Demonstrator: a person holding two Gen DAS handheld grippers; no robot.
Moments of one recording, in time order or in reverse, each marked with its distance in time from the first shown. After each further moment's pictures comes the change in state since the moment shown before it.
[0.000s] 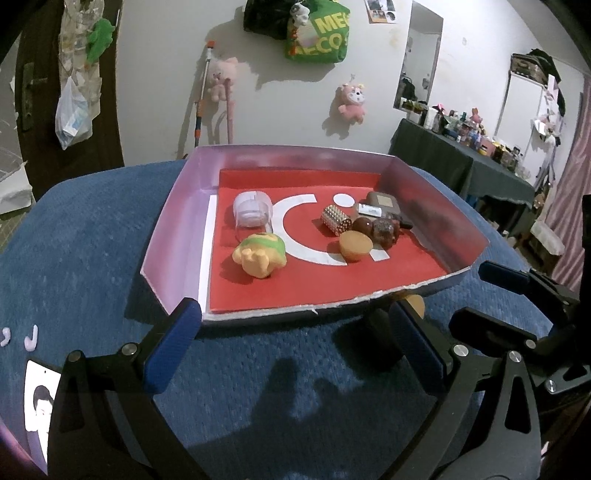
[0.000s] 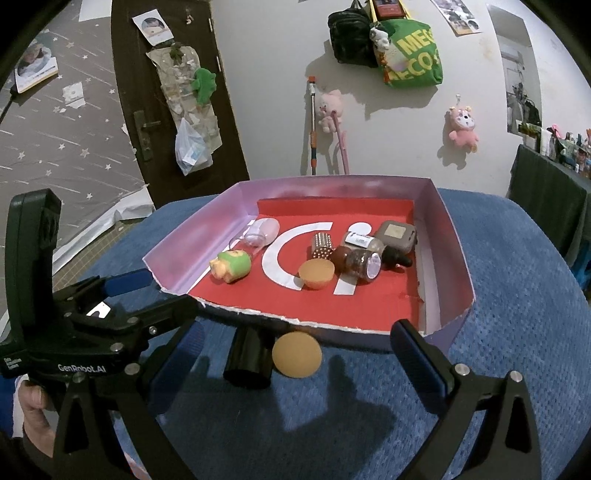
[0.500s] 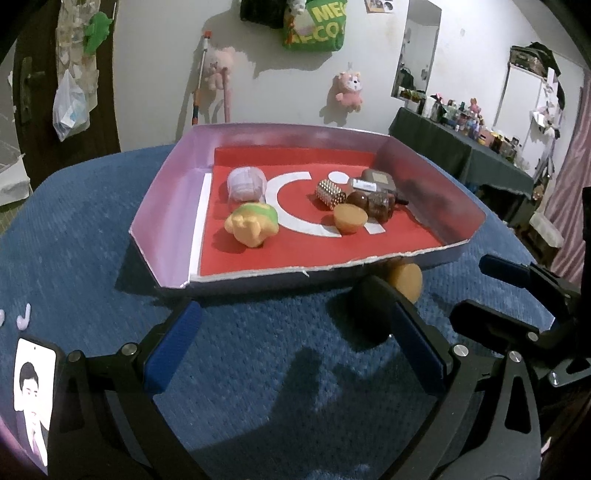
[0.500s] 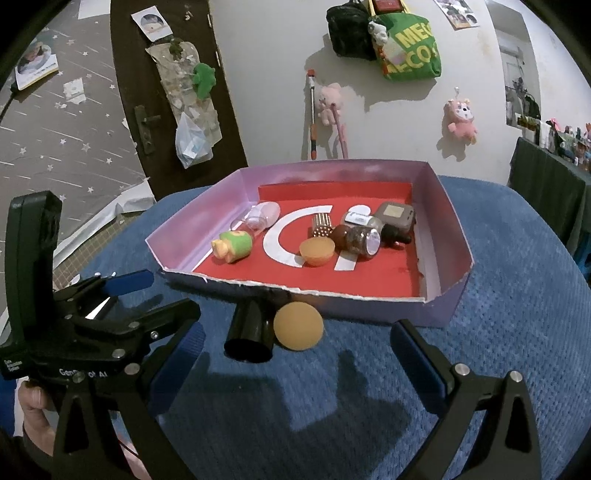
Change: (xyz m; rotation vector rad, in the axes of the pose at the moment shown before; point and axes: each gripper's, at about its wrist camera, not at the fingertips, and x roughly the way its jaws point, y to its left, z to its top) left arm 0.003 -0.006 -0.021 0.006 0.041 -0.004; right arm -0.006 0.001 -0.022 0.011 0.025 -0.002
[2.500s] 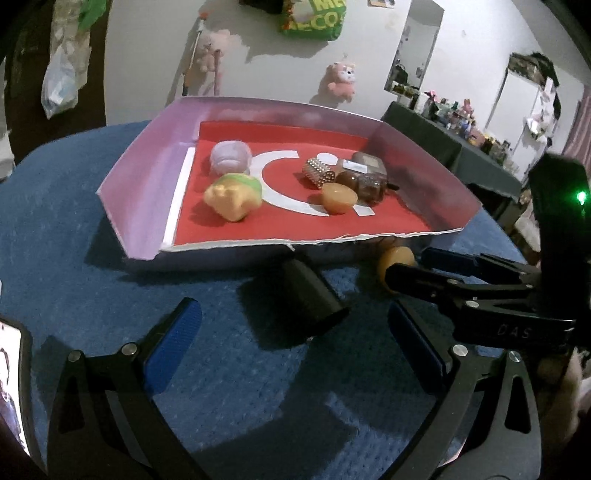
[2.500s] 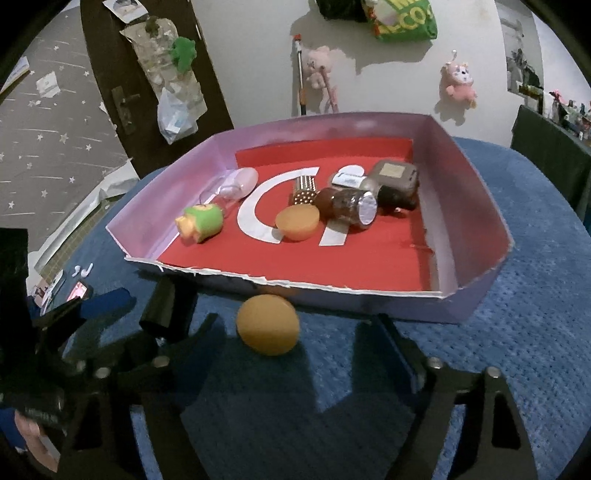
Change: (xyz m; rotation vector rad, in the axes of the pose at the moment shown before) left arm 0.019 -0.003 -0.008 -0.032 0.042 -0.064; right arm 0.051 -0.021 0.009 0.054 0.156 0.004
